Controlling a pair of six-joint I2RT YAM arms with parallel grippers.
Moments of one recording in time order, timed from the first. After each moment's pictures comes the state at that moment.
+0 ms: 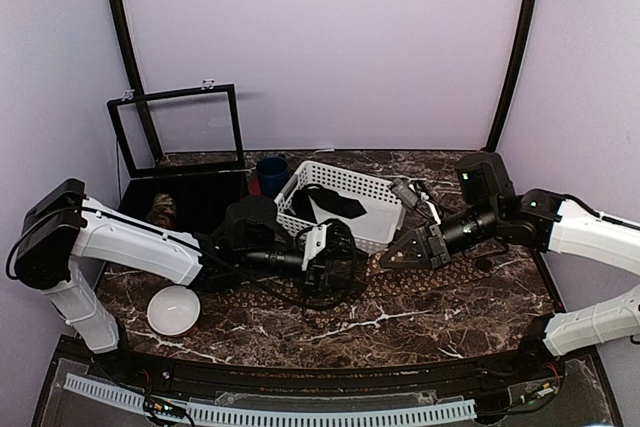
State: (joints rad) left arm -1.07 1.64 0.85 0.61 0.53 0.29; right arm 0.78 1.10 0.84 -0.37 -0.80 0.37
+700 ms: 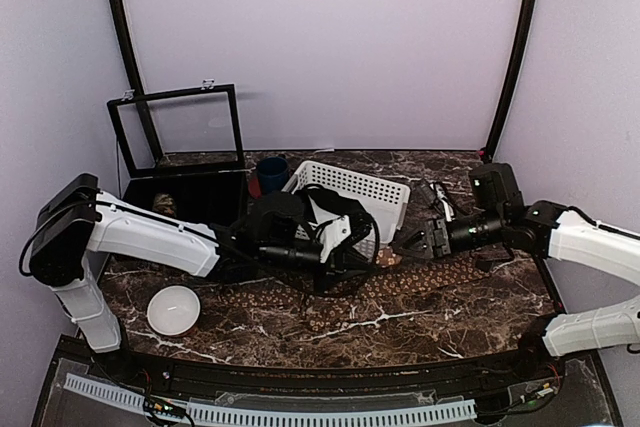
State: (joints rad) left arm -1.07 1.71 0.94 0.47 0.45 0.16; right arm 0.65 1.07 0.74 -0.31 -0.68 0.45
